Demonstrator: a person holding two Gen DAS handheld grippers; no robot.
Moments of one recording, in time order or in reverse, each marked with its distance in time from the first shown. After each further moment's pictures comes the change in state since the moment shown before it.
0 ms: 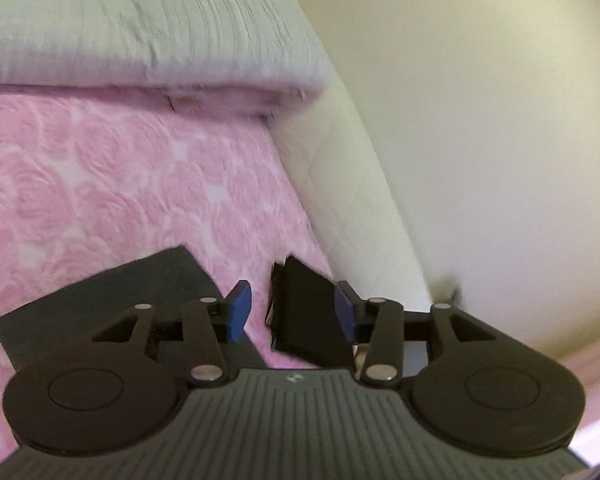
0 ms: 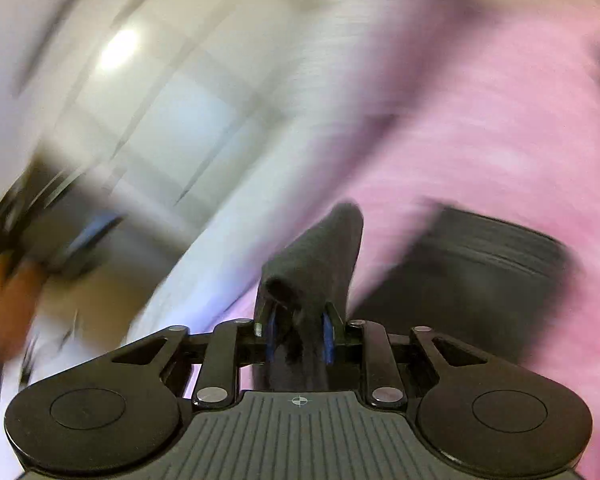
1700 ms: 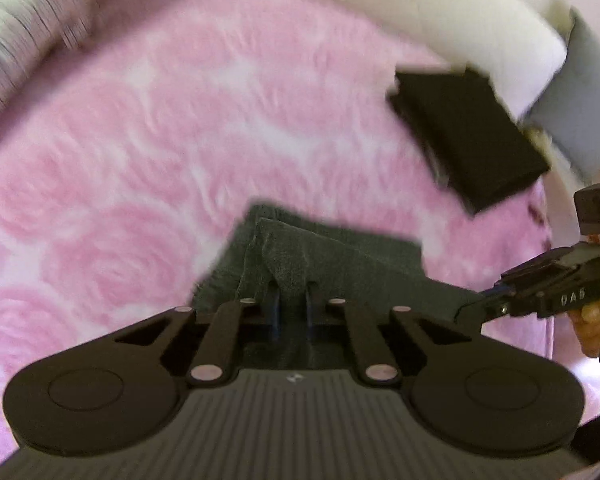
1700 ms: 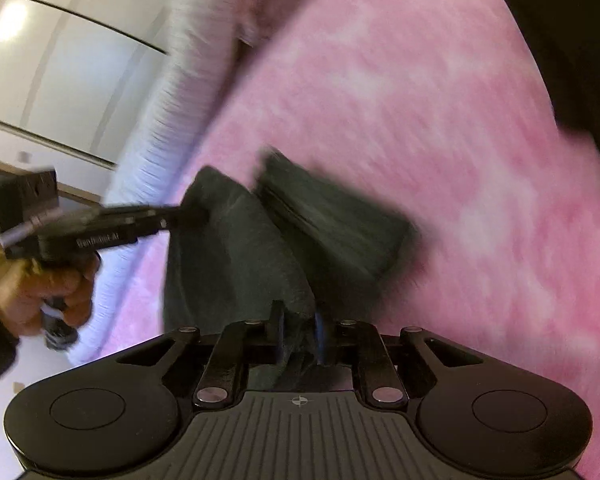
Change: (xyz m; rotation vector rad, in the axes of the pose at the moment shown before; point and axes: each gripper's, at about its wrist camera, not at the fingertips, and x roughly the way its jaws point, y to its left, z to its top) left arm 0.236 0.022 0.023 0.695 0.346 0.314; right arm 0.008 -0.077 0.069 0.014 0.277 -0.136
